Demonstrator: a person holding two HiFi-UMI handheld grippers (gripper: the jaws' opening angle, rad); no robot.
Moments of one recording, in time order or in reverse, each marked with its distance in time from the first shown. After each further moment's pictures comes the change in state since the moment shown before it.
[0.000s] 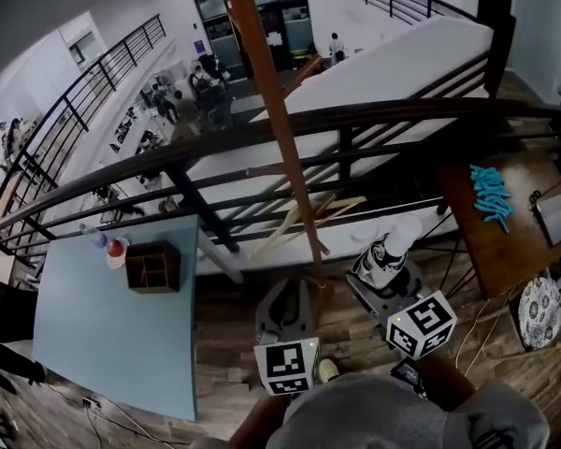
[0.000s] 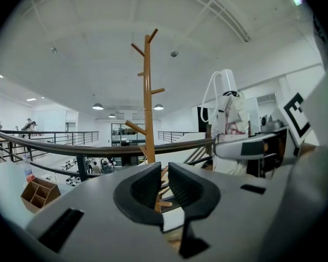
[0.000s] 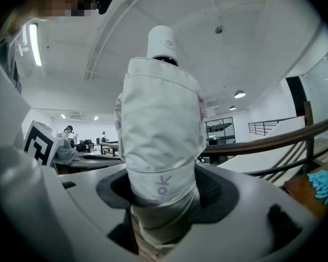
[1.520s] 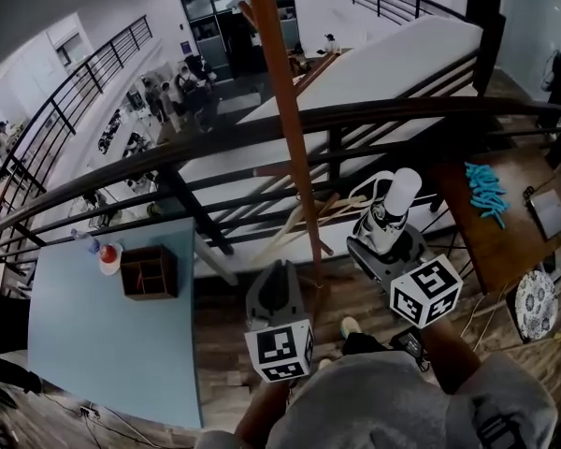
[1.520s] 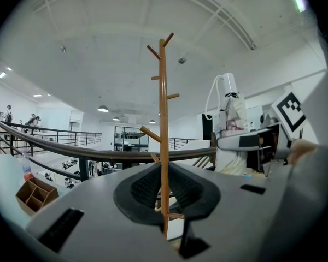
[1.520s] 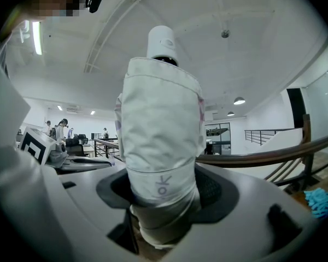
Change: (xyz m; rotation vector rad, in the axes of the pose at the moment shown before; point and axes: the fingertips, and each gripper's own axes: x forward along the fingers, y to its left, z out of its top) left arm 0.022 0.057 0.017 -0.059 -0.080 0.022; right arm 0.052 -0.016 0.040 -0.075 -0.008 -0.055
